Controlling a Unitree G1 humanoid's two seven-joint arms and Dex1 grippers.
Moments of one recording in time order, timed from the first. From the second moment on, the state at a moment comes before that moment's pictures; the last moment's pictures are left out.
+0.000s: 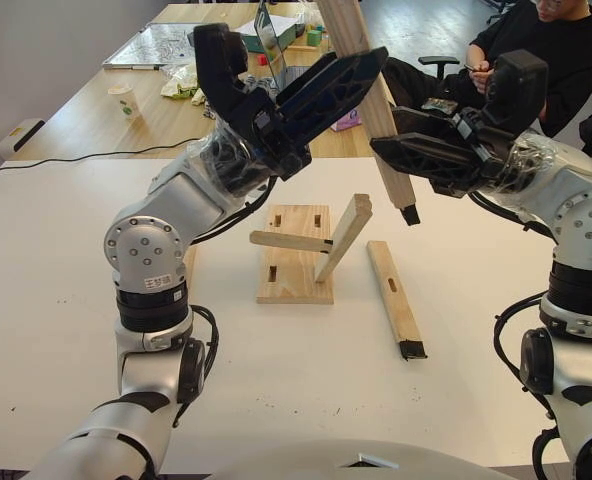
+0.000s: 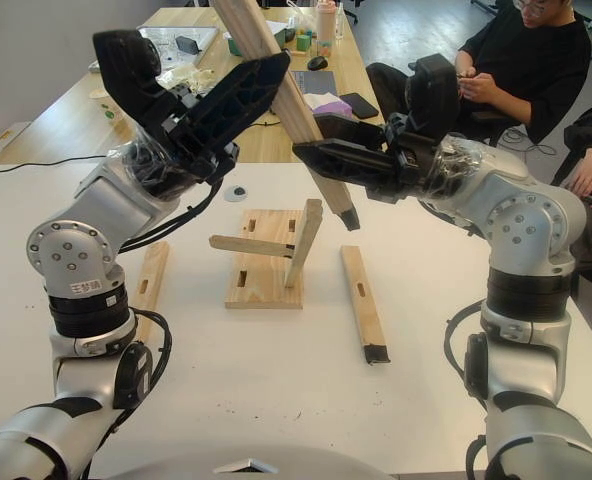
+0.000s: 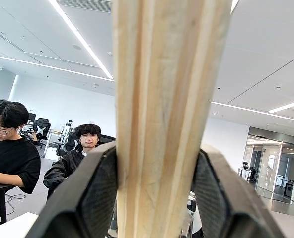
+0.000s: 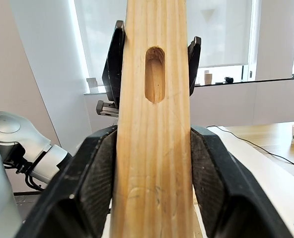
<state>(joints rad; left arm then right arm) -0.70 0.23 0.13 -0.30 -1.29 0.76 -0.45 -0.73 -0.55 -0.15 -0.12 1.03 0.87 1.04</state>
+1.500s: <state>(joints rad) -0.41 0.37 0.35 0.61 -0.75 0.32 -1.08 -0.90 -0.68 -0.10 0.20 0.80 0.83 1.24</state>
